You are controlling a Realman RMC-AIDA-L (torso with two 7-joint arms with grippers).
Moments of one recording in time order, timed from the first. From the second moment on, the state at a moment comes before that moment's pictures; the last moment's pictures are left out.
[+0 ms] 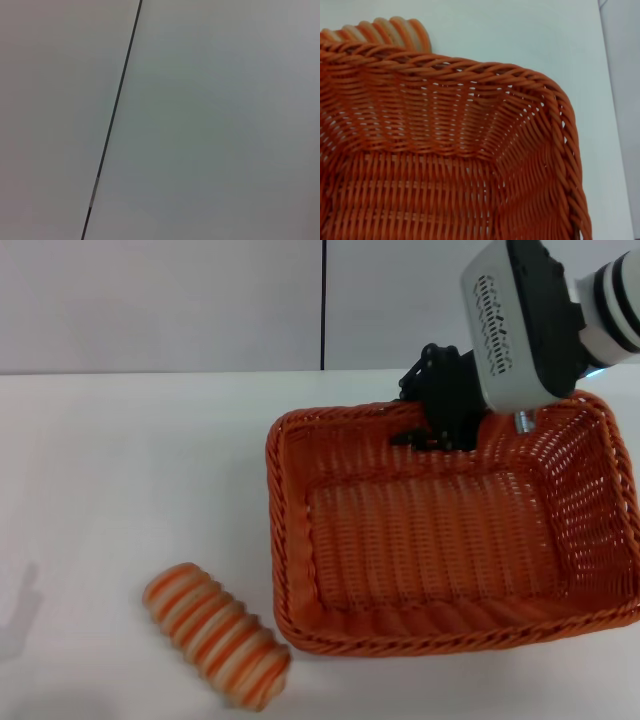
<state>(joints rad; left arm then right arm) 0.09 -2.07 -0.14 -0.06 1.82 1.83 -0.43 0.81 2.08 -1.30 -1.02 0.76 1.34 -1.73</state>
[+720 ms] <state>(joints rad) 0.08 -2.06 -0.11 -0.04 1.82 1.85 -0.46 0.64 2.08 -1.22 -1.26 0.94 1.34 -1.69</state>
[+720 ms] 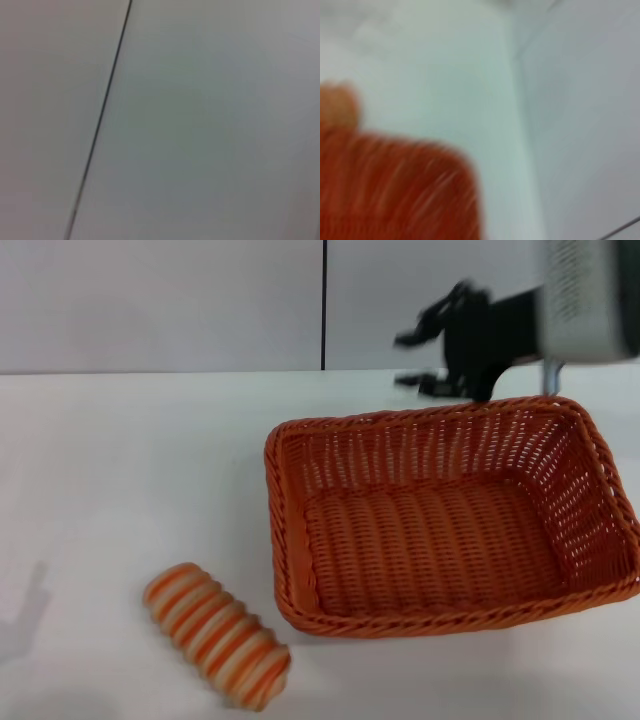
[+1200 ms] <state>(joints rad) -0.03 -2.06 0.12 0.53 1.83 1.89 -1.23 0.22 2.08 -0.98 -1.20 1.83 1.39 -1.80</state>
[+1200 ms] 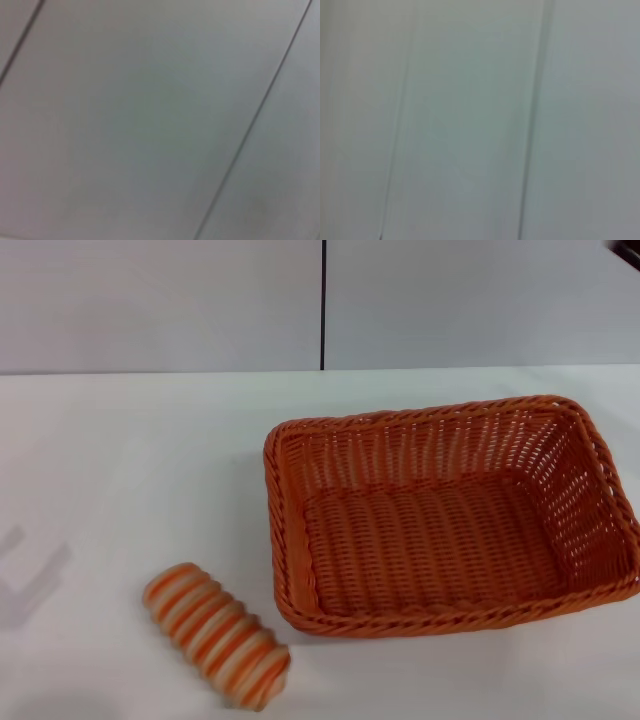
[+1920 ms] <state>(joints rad) -0.18 -2.07 0.16 0.67 2.10 1.79 -1.42 0.04 2.08 -0.65 -0.64 2.17 1.73 -2.07</state>
